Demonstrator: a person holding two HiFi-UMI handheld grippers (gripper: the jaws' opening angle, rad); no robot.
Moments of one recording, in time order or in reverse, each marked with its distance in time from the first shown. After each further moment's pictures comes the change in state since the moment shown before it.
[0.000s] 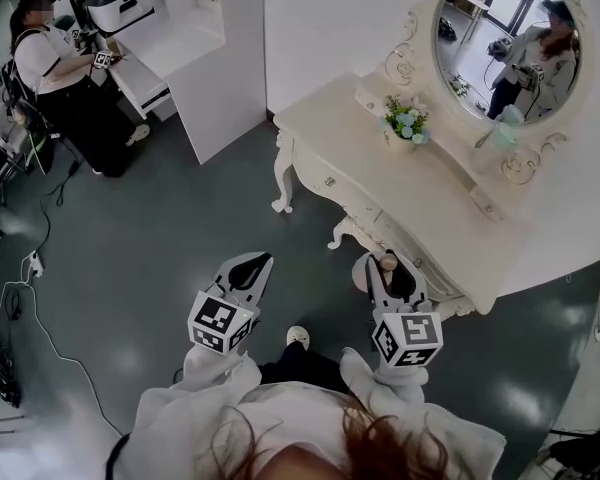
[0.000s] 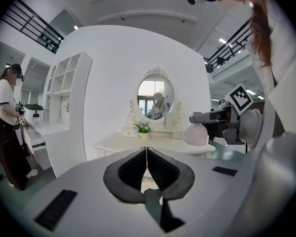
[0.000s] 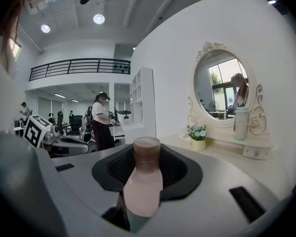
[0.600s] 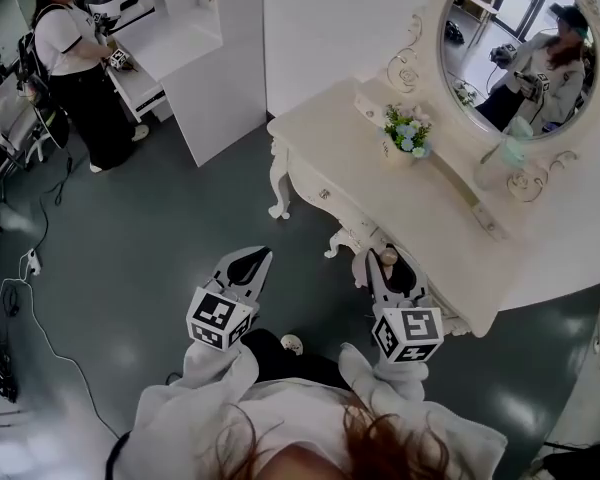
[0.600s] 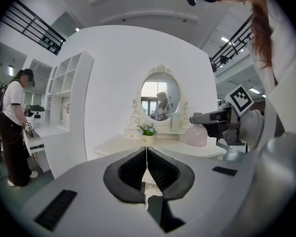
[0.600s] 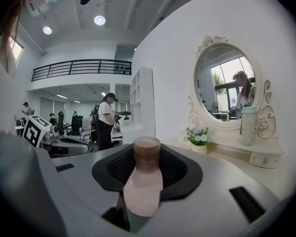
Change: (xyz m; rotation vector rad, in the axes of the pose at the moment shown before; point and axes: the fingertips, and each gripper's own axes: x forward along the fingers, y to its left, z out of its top) left arm 0.061 0.020 0.014 0.002 -0.022 0.038; right arm 0.053 -0.046 0.014 -0.011 -0.020 0.030
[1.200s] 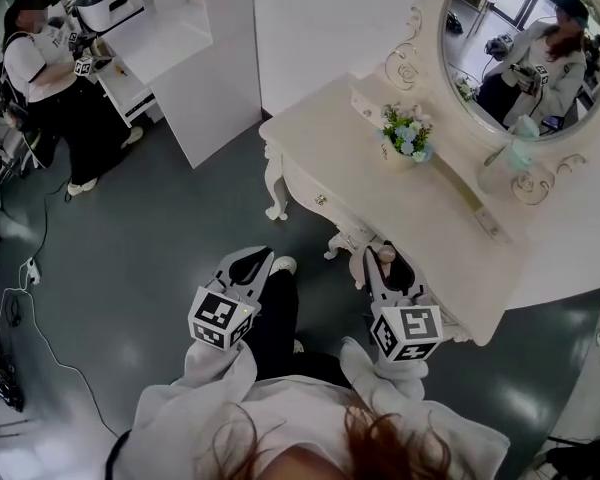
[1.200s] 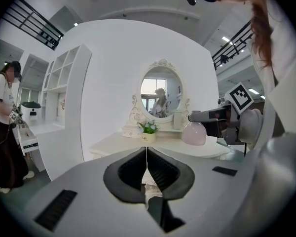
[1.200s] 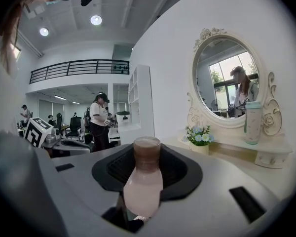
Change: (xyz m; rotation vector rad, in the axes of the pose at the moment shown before) left arm 0.046 0.017 -0.007 -0.008 0.035 -0.026; right arm 0.041 -0.021 -0.003 0.027 0.010 0.002
